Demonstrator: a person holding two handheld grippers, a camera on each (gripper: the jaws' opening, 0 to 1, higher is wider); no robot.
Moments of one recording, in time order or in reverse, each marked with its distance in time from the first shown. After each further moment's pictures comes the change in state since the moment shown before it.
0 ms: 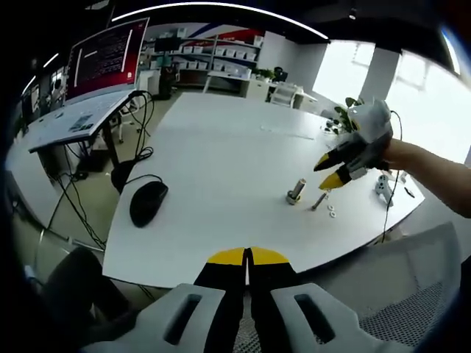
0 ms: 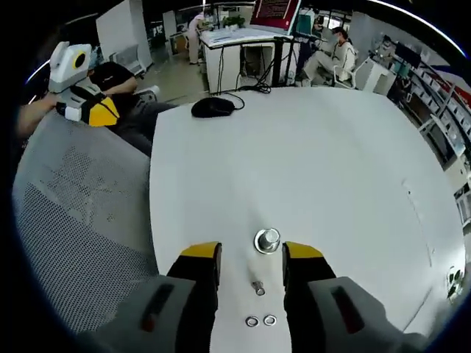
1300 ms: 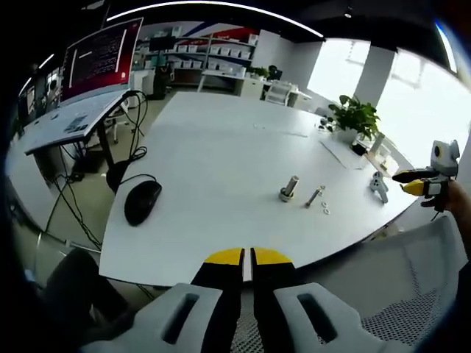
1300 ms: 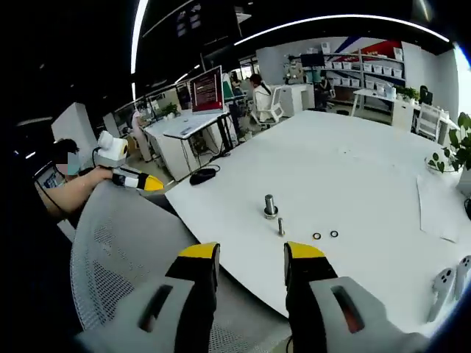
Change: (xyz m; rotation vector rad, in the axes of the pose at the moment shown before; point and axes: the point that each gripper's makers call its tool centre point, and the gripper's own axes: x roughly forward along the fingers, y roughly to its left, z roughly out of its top) left arm -0.004 -0.009 -0.003 0.023 0.008 -0.029; right arm -0.161 0.066 -0.084 0.450 -0.395 -0.168
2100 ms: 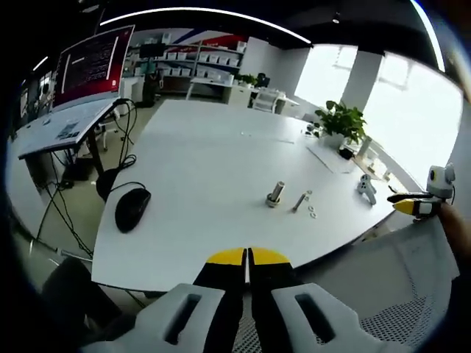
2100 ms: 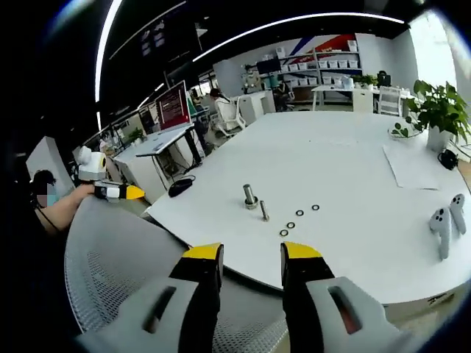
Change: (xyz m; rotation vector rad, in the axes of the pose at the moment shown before) left arm -0.006 -0.013 0.004 0.010 -0.048 -0.091; right arm -0.018 0.003 -0.028 0.208 -0.150 -0.187
